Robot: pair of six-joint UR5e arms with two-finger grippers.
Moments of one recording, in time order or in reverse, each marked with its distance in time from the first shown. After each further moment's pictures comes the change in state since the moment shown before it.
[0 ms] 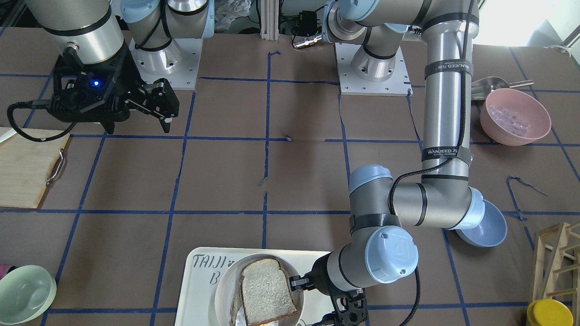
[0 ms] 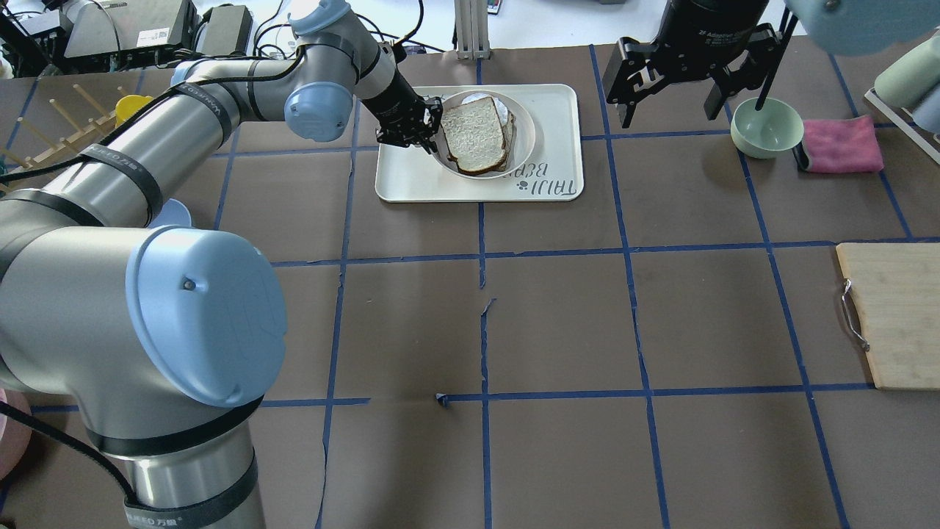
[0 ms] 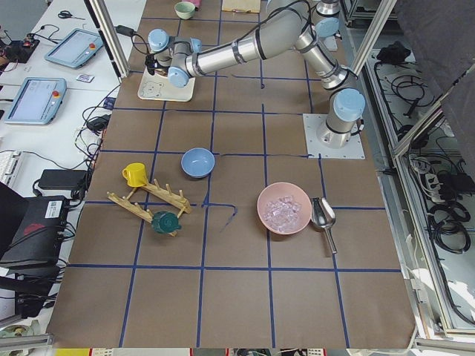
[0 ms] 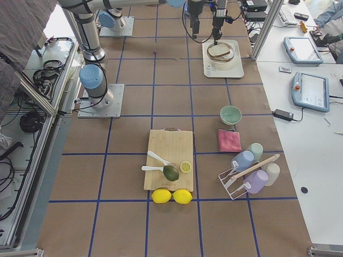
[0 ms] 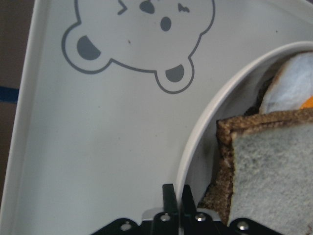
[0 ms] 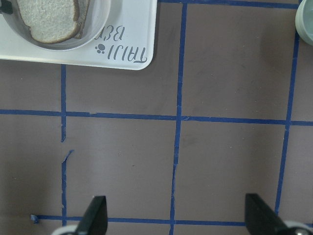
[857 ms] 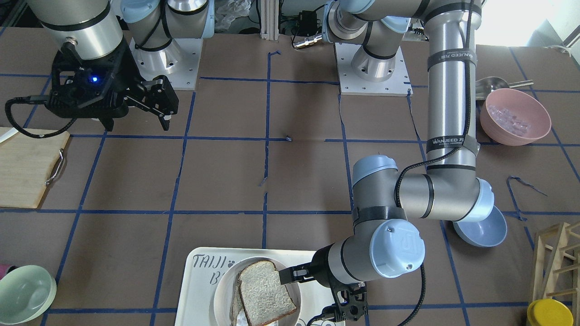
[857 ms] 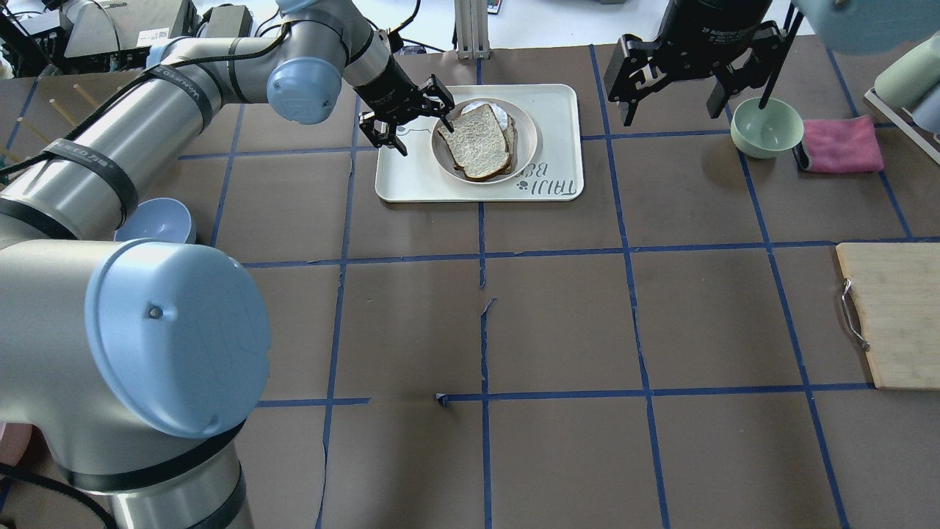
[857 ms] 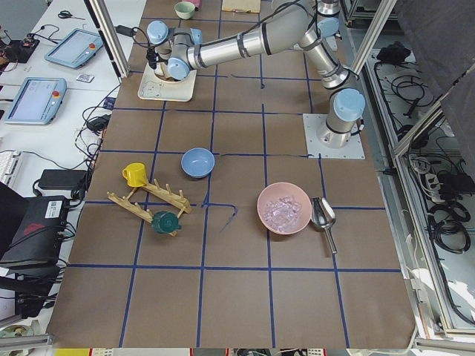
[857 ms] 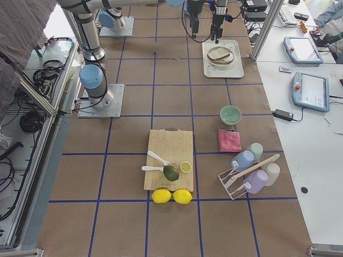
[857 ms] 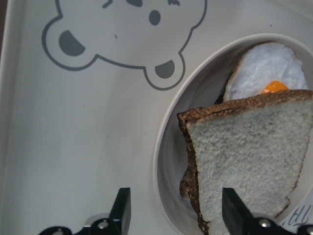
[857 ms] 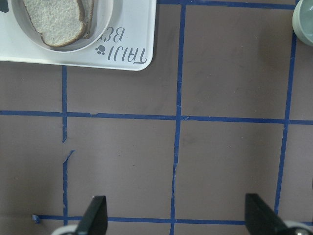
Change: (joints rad) left arm 0.004 0.103 -0.007 -0.162 0.011 0.014; right arm 0.001 -0.010 -0.001 0.003 -0.001 0.007
